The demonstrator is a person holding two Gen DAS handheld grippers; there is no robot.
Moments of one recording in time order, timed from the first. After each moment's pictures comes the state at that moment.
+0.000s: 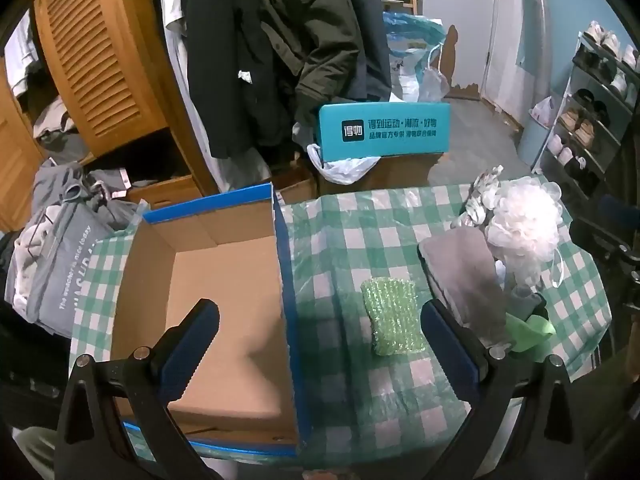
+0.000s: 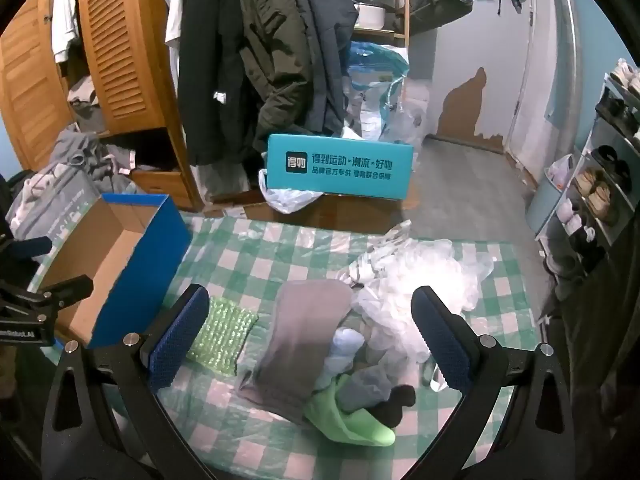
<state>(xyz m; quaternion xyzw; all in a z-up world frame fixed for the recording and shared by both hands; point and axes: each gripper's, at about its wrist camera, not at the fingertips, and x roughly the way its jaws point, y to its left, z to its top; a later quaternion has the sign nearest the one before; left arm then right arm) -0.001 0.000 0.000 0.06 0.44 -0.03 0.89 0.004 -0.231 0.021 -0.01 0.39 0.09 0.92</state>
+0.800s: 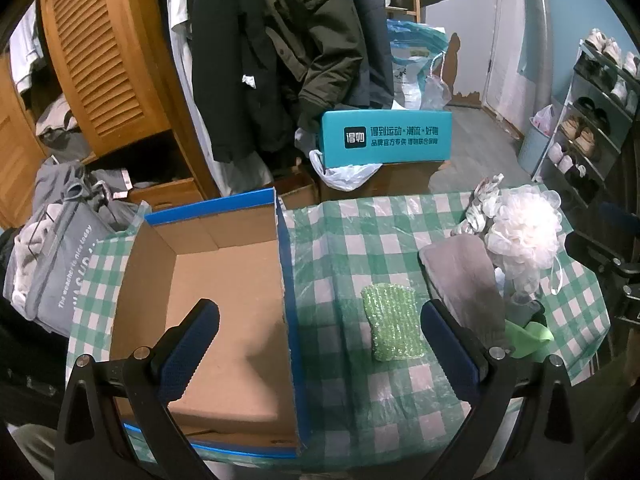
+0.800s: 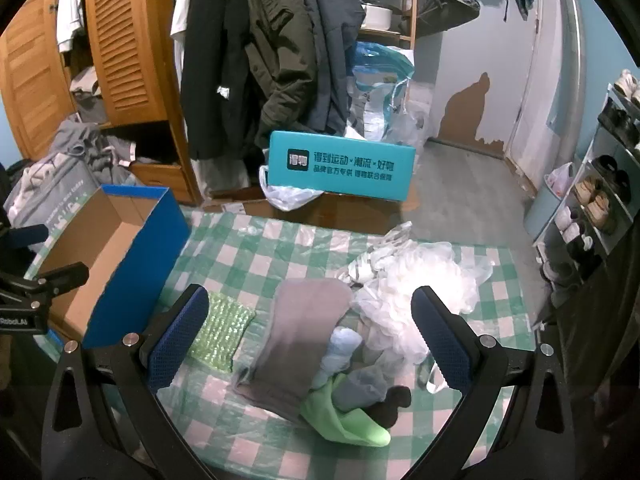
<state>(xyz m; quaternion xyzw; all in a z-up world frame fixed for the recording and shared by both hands) 0.001 0.002 0.001 0.05 0.44 -0.03 0.90 0.004 -0.227 0.020 -0.03 0.39 0.09 0.92</state>
